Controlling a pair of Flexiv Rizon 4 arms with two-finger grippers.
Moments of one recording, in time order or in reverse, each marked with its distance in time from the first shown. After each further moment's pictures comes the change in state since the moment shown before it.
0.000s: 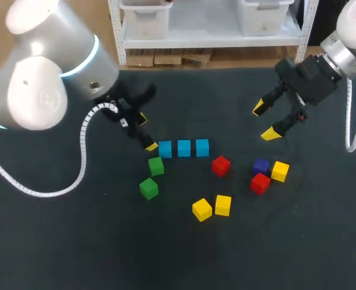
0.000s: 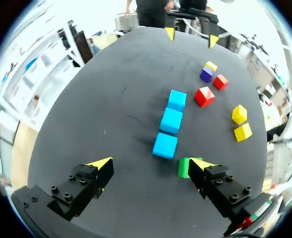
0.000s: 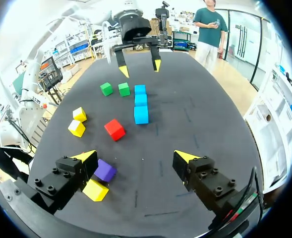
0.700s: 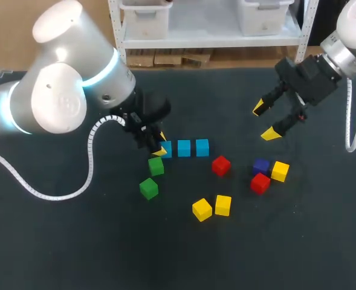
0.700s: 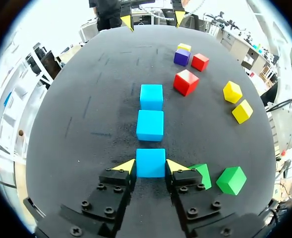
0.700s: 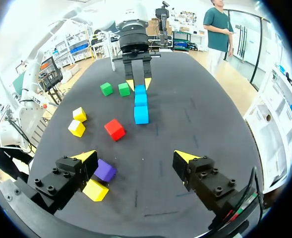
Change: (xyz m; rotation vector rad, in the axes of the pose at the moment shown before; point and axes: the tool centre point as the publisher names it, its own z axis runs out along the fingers) left arm -0.011 -0.015 0.050 0.120 -0.005 0.305; right arm 0.000 0.000 0.000 0.000 0.000 0.000
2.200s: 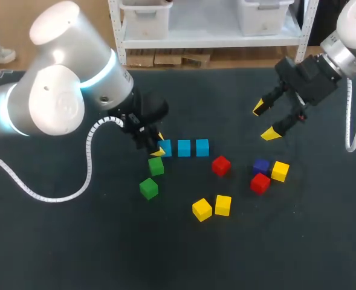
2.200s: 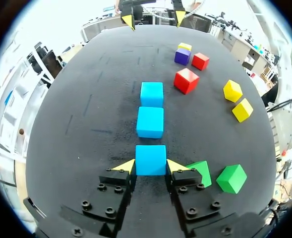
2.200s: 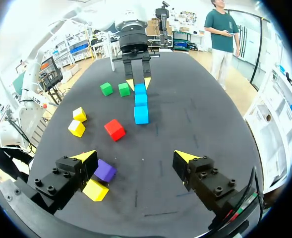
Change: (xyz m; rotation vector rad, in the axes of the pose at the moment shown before) left arm 0.004 -0.001 -0.001 -0.007 -0.002 -0.006; right arm 0.000 0.000 0.000 0.000 0.000 0.000
